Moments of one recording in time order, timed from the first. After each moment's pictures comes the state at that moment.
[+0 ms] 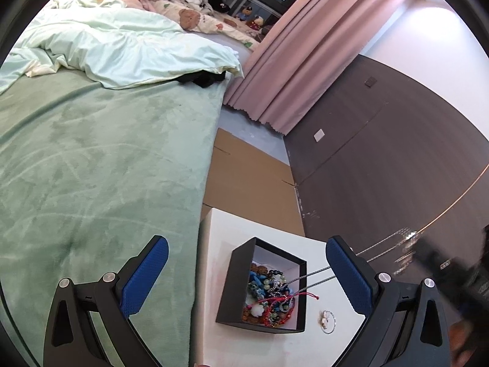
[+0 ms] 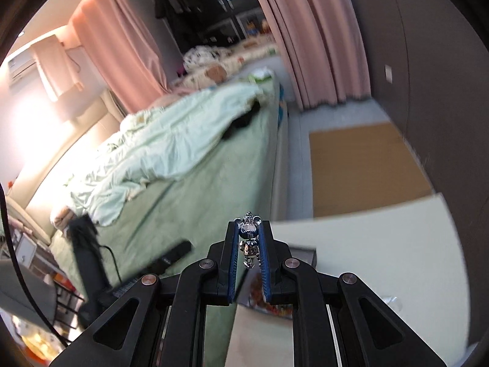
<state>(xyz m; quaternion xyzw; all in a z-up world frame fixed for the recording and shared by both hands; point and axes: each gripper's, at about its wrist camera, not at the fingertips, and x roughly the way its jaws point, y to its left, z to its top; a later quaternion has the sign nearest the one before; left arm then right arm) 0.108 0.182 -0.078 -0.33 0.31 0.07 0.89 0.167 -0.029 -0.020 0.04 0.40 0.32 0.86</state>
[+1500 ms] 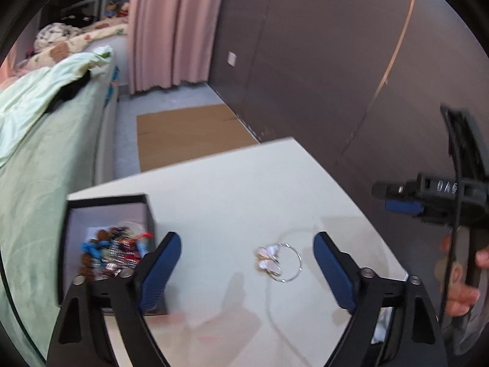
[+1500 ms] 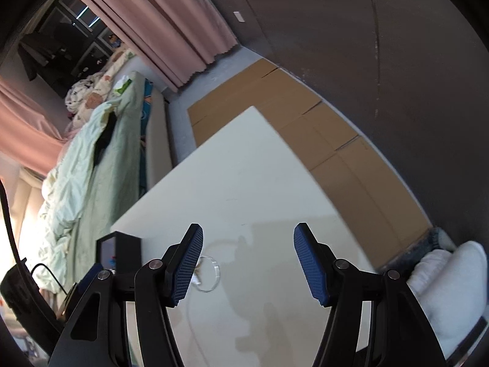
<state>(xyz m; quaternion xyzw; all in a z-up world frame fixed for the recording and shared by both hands) 0.179 -0.052 -0.114 -0.07 0.42 -0.10 0.90 0.224 -0.289 -0.119 0.18 0.50 0.10 0.84</state>
